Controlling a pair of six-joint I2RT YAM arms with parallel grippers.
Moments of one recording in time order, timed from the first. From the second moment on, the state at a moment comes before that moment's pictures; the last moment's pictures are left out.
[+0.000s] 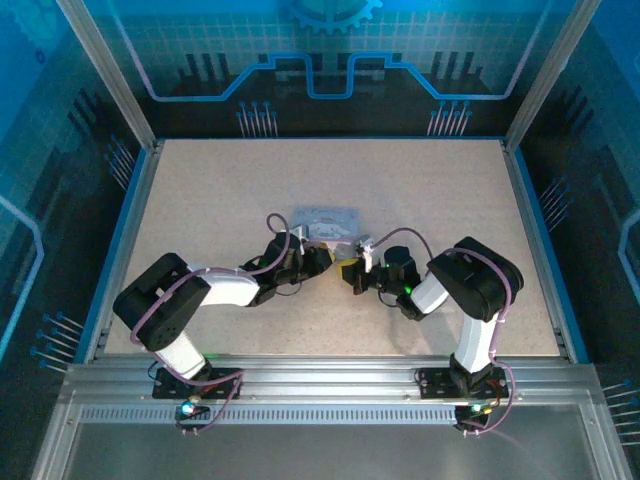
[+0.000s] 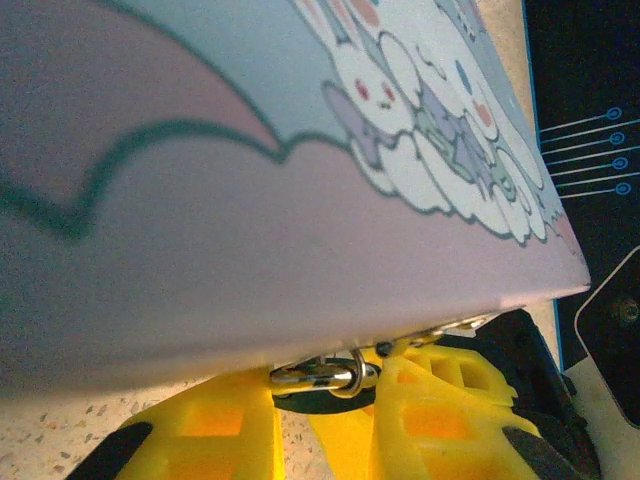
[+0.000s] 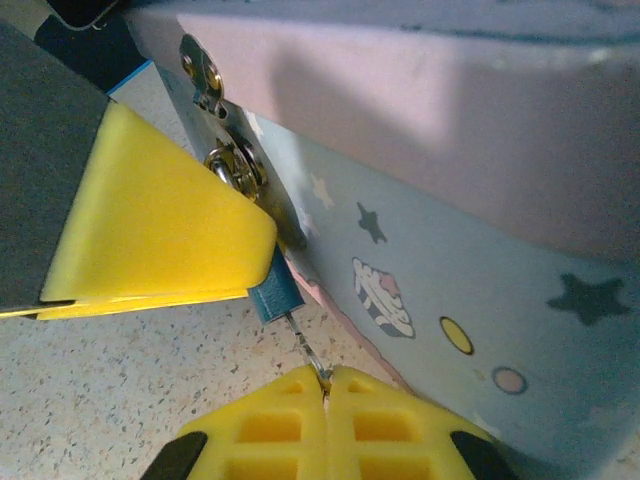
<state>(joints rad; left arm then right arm) -0.65 1.64 0.60 0.50 0.17 -1.01 0.56 1.85 0.40 1.07 -0.42 0.27</state>
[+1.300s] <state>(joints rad) -0.67 1.77 0.62 0.60 0.15 -1.01 0.58 1.90 0.41 1.06 -0.36 0.40</state>
